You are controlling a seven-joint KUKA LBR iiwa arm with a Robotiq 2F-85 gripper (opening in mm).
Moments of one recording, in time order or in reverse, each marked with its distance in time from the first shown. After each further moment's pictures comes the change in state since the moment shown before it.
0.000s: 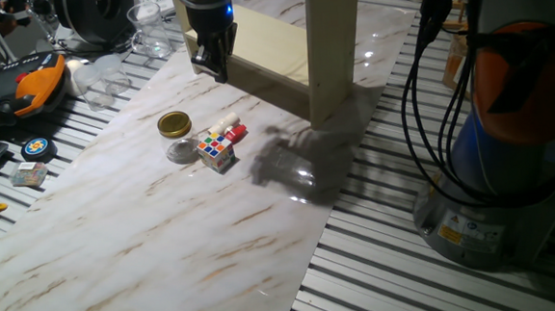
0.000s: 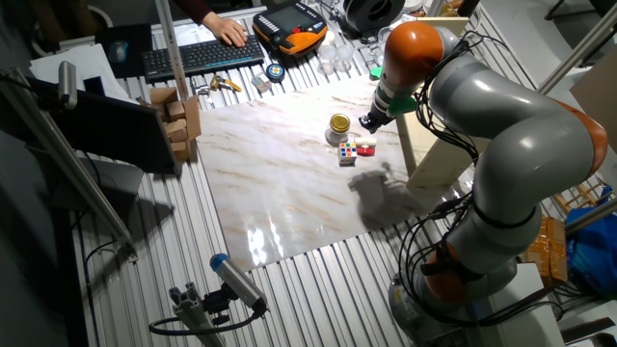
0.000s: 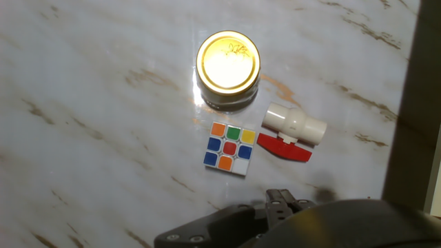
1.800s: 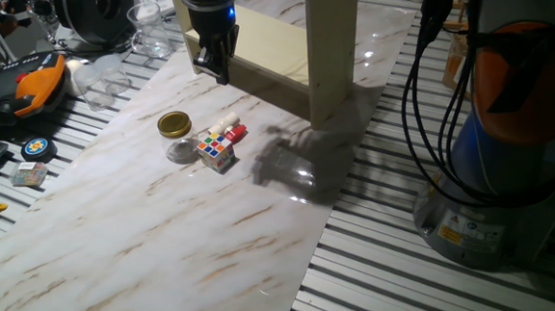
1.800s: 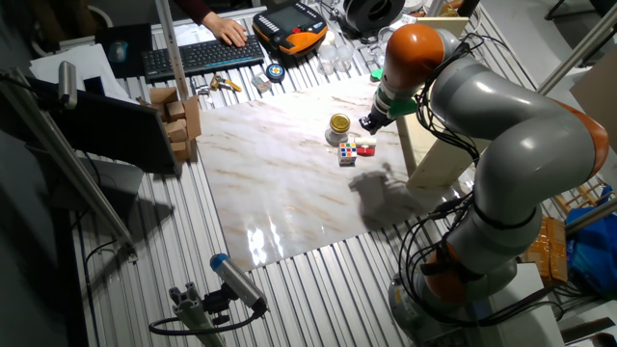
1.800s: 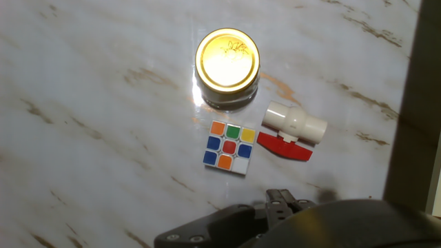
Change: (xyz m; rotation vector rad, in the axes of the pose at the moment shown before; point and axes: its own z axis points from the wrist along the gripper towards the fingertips) arm 0.002 -0.001 0.003 -0.002 -0.006 0.004
